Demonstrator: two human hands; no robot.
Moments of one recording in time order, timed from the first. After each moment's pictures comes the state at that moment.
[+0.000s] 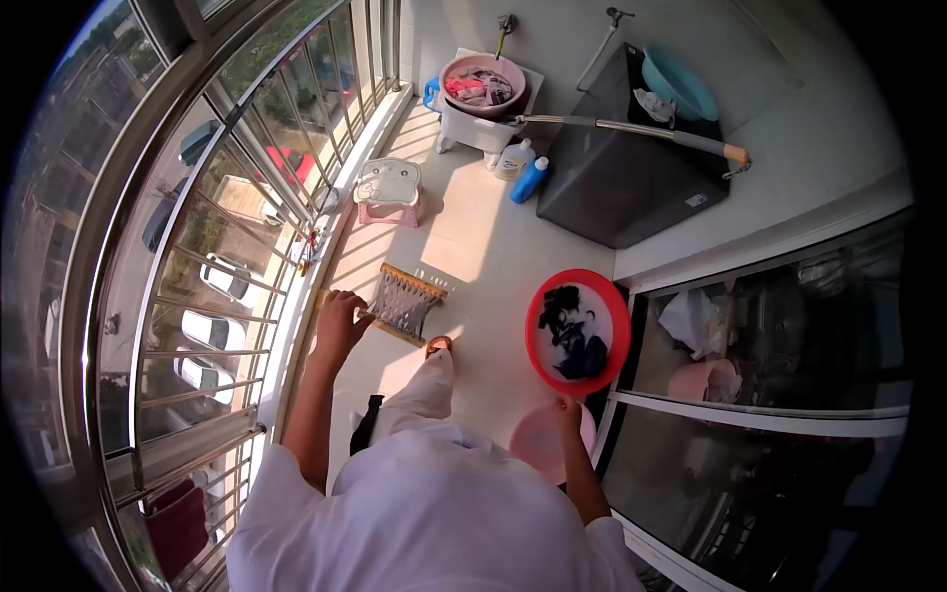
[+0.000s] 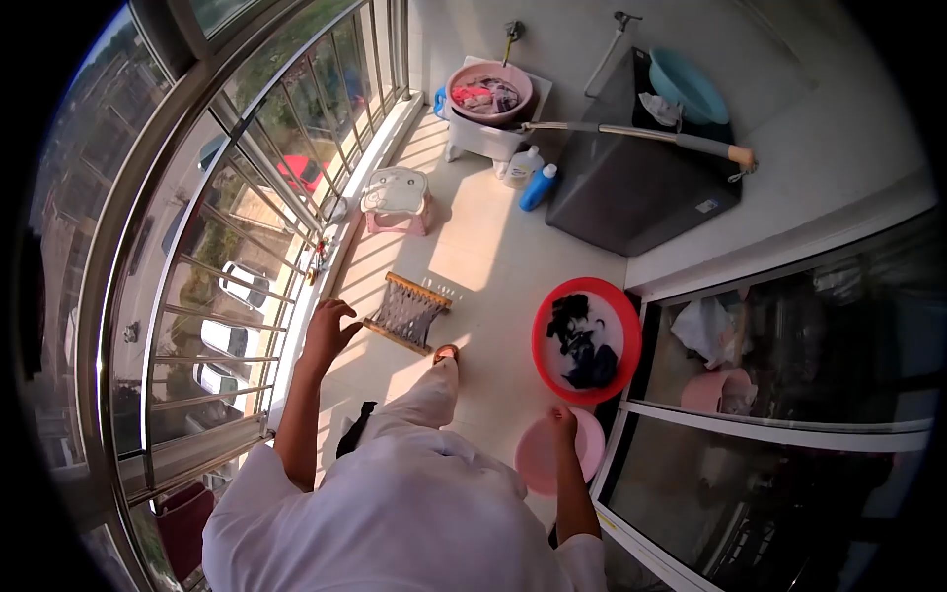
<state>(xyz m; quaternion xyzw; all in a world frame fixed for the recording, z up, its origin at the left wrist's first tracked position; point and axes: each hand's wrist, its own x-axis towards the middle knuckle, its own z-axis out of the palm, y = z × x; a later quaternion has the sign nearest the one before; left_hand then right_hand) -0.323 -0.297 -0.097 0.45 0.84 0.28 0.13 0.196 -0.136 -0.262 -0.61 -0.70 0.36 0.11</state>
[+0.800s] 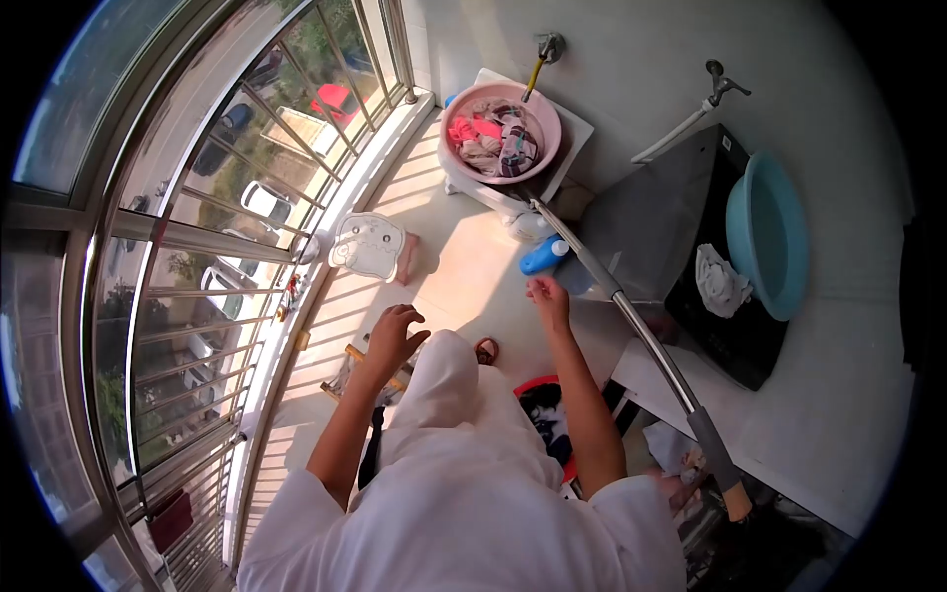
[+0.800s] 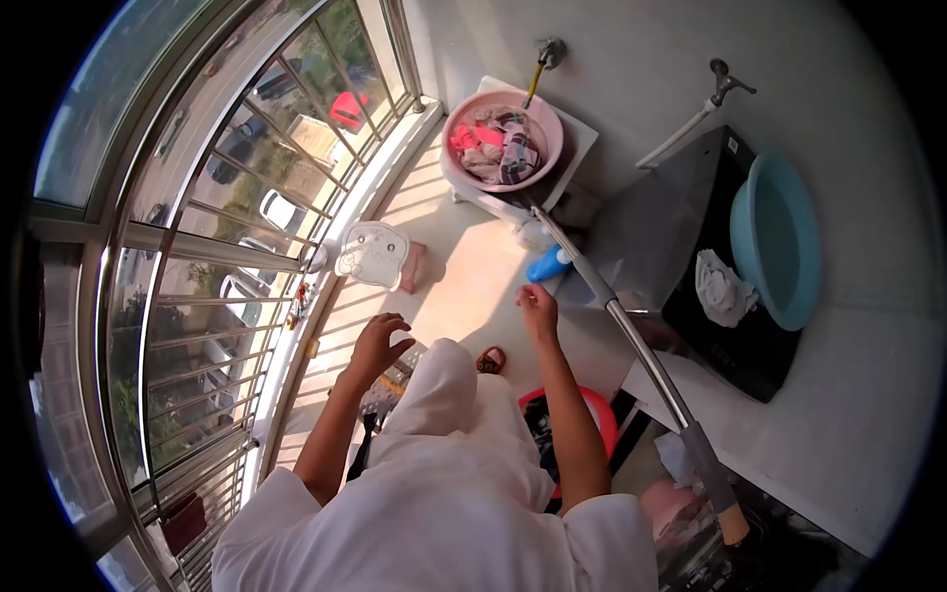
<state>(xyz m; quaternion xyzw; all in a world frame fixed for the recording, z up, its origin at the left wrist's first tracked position) -0.440 0.232 -0.154 0.36 0.85 0.30 0.25 -0.279 0.512 -0.260 -0.41 -0.67 0.60 0.14</state>
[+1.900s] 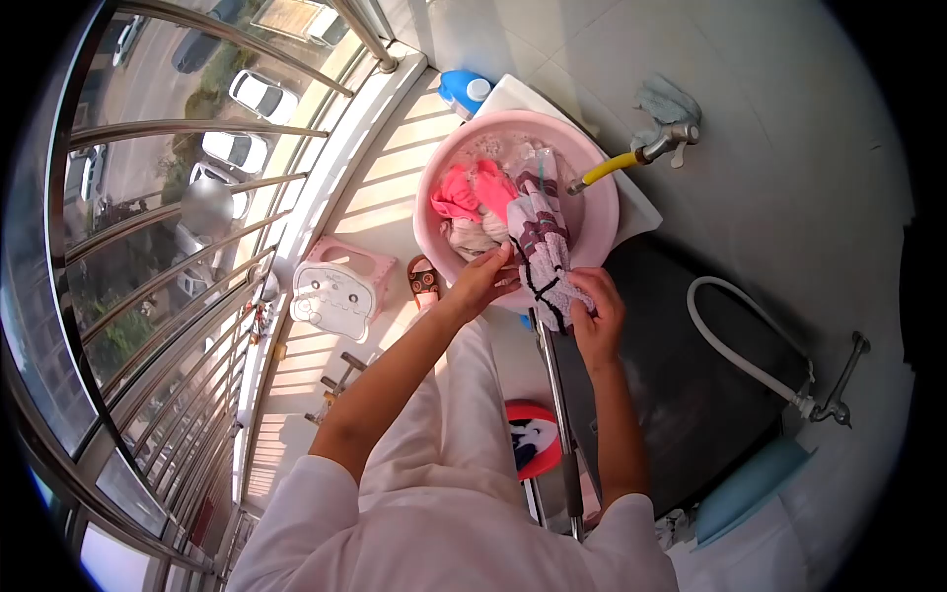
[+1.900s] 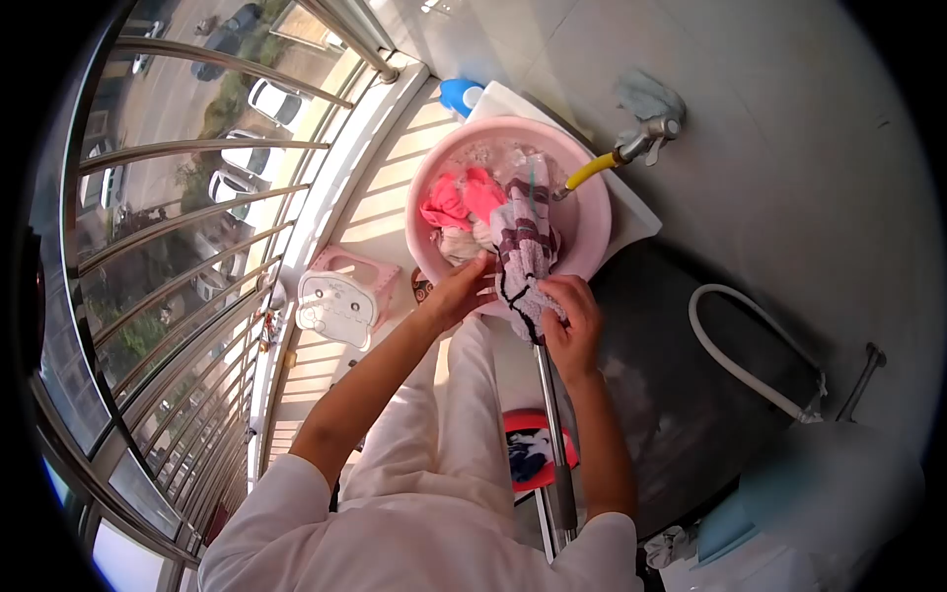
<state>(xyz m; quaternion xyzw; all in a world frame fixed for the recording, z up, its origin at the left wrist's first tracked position) -0.755 0.683 -0.424 -0.21 0.36 0.63 0.65 -0.652 0.834 -0.302 -0.22 -0.85 0.47 0.12</state>
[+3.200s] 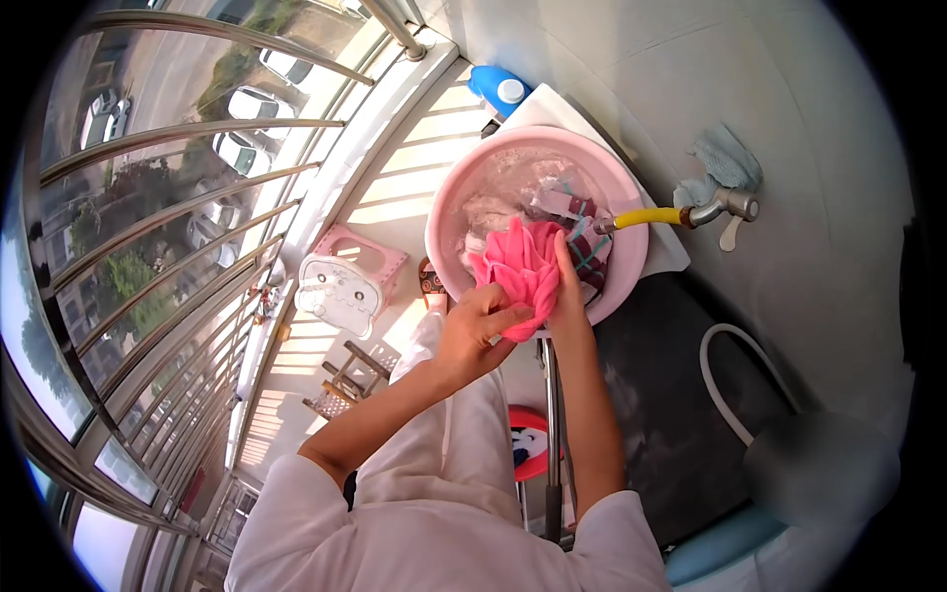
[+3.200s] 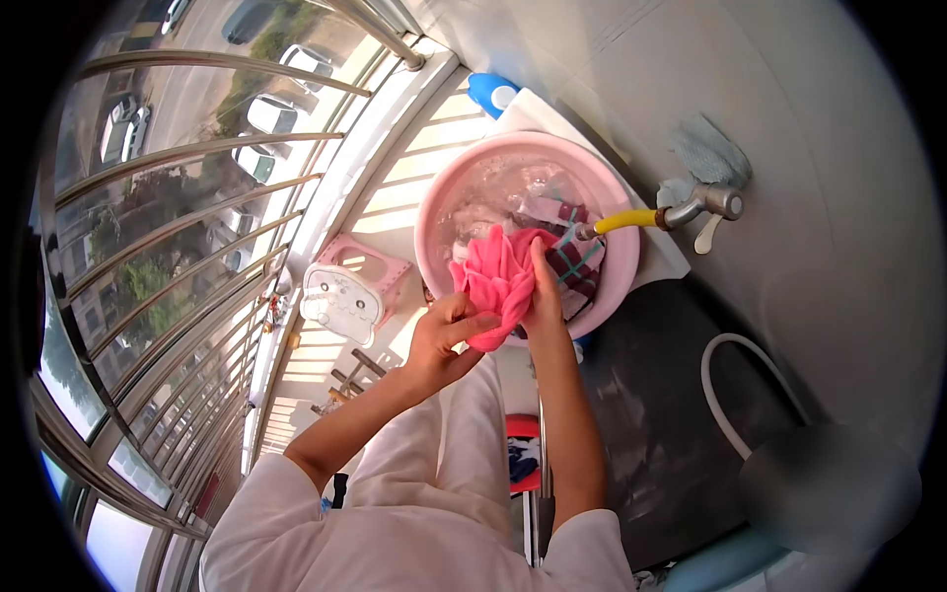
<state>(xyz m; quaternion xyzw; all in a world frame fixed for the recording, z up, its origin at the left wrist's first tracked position) -0.788 0.677 -0.354 0.31 0.77 0.49 0.28 -0.723 0.834 -0.446 -0.40 -0.08 0.91 -0.04</state>
